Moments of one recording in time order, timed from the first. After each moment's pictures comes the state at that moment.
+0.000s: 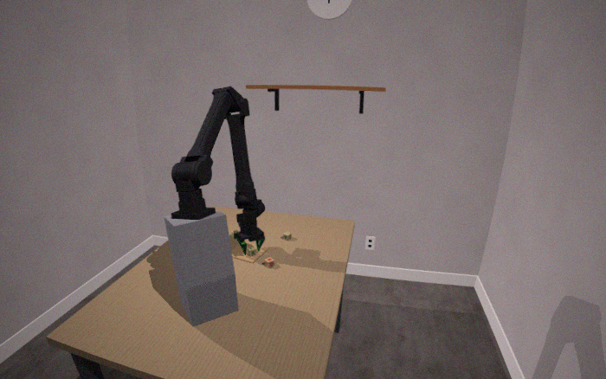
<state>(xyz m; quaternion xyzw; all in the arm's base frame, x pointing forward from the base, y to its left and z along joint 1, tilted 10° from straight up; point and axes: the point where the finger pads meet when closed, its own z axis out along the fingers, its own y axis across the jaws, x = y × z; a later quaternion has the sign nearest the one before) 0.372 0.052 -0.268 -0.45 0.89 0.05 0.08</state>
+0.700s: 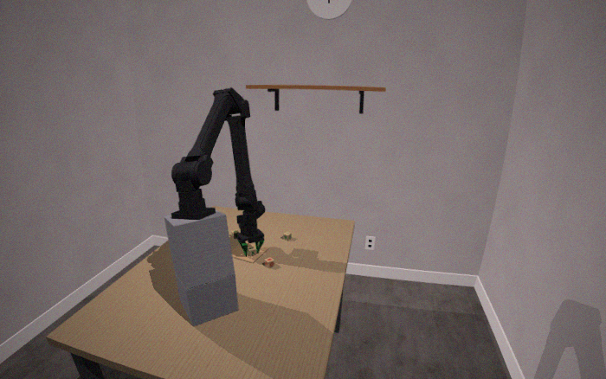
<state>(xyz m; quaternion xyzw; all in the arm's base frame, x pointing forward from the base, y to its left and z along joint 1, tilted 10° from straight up) 0.372 0.052 -0.274 -0.45 0.89 0.05 0.08</state>
